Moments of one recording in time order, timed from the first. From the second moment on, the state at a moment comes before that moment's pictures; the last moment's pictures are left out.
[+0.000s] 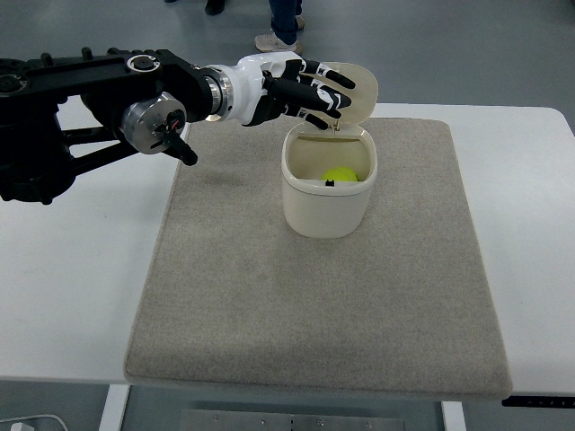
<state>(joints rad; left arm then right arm) -1.43 0.50 -0.18 -1.49 0.02 0.32 0.31 0.05 0.00 -0.13 0.21 -0.12 -0.06 0.24</state>
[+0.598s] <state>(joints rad) -1.34 0.54 -0.54 -1.41 0.00 0.31 0.27 0.05 0.00 -0.13 0.21 -0.12 -0.06 0.24</state>
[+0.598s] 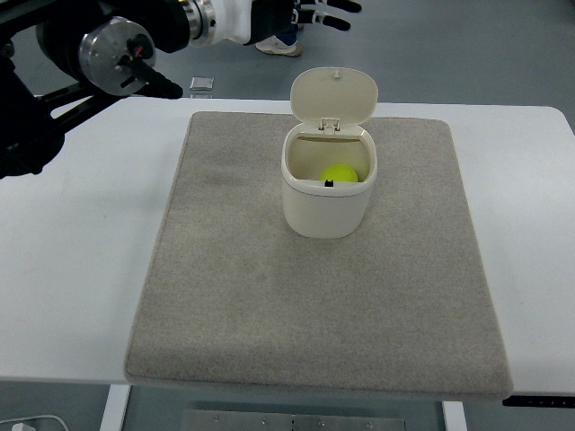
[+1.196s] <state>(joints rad) -1.23 0.52 -0.66 -0.75 -0.16 -0.19 0.01 0.05 0.00 -0.13 0.21 -0.12 -0.06 0.24</state>
